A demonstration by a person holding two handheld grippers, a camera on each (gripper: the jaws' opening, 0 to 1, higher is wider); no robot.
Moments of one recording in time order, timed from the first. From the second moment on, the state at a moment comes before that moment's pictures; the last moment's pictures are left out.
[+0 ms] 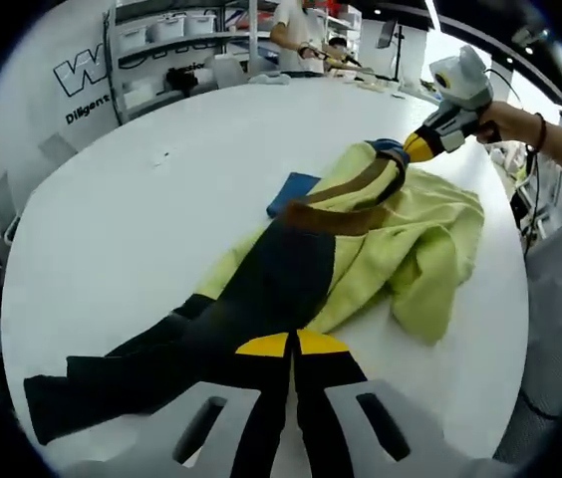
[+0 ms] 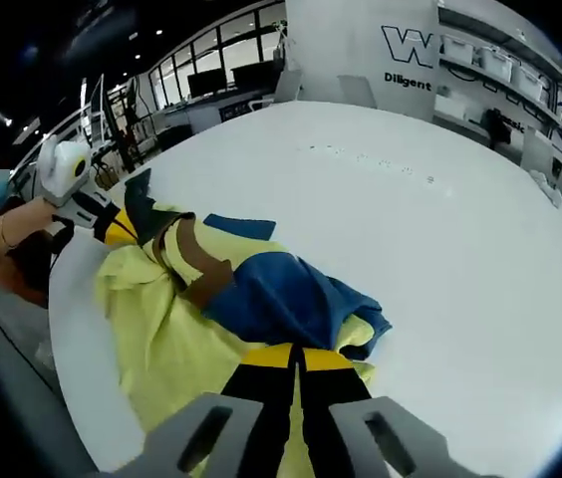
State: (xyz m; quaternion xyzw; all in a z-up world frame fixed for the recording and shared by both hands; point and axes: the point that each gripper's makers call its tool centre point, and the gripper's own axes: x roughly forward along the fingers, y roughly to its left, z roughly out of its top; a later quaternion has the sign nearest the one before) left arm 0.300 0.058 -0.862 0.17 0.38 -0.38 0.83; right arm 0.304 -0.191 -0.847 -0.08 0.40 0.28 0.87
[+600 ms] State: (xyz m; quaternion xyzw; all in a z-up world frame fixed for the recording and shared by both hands) left arm 0.318 0.052 -0.809 0.15 0.30 -0.37 0.87; right arm 0.301 -0.164 -0.804 -0.12 0.31 0.34 0.88
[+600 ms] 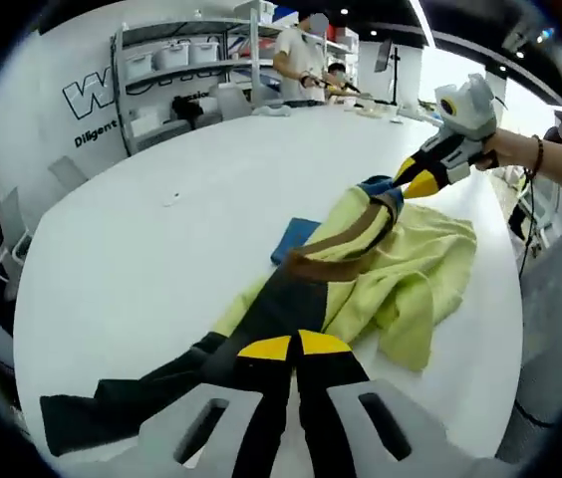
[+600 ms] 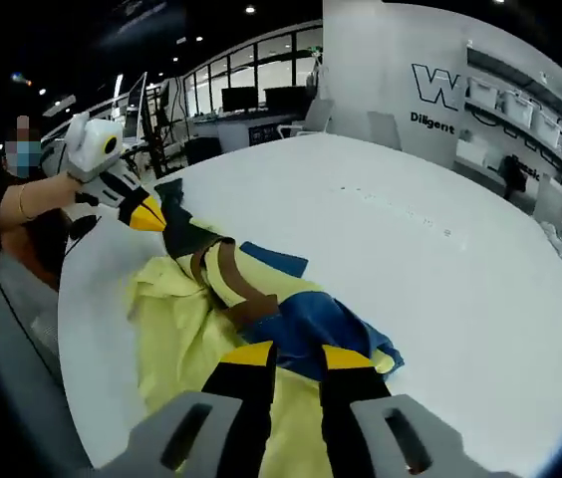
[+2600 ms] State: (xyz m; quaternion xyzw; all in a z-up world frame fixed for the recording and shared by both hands) left arm 0.366 0.083 -0.772 0.18 0.25 -0.32 0.90; right arm 0.318 -0.131 -0.756 -0.13 0.25 0.38 0.88
